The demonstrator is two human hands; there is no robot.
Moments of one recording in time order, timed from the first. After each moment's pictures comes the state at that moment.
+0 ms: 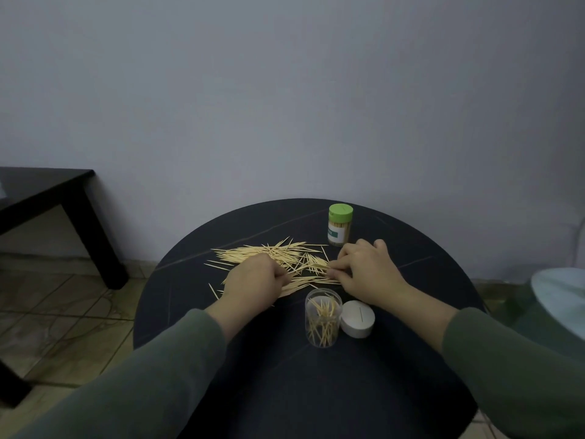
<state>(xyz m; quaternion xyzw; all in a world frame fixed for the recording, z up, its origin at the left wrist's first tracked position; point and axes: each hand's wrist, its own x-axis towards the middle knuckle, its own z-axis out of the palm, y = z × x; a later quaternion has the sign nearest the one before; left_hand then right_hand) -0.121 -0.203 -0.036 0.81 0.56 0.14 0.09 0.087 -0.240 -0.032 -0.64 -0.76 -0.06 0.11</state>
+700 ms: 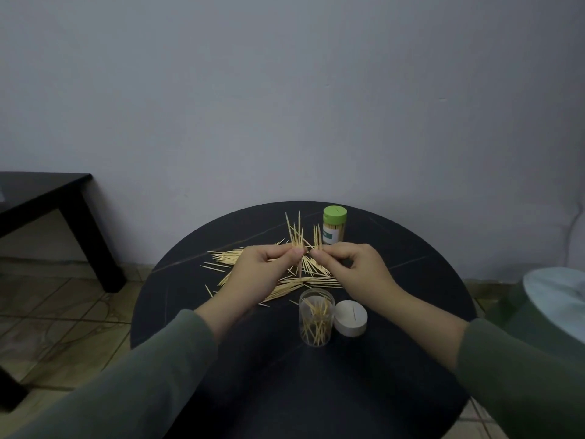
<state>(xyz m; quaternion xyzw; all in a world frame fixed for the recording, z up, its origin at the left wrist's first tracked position) -0.114 -0.248 0.006 0.65 0.43 0.39 0.49 0.067 -0.266 -0.019 -0.54 -0.67 0.21 0.46</state>
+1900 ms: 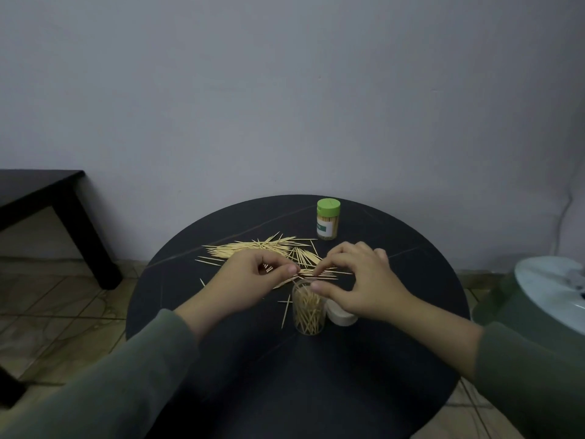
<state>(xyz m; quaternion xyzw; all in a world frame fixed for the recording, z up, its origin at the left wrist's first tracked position) -0.132 -0.245 -0.002 0.80 0.43 0.27 0.33 0.077 -0.298 -0.015 -0.61 -0.74 0.07 0.26</state>
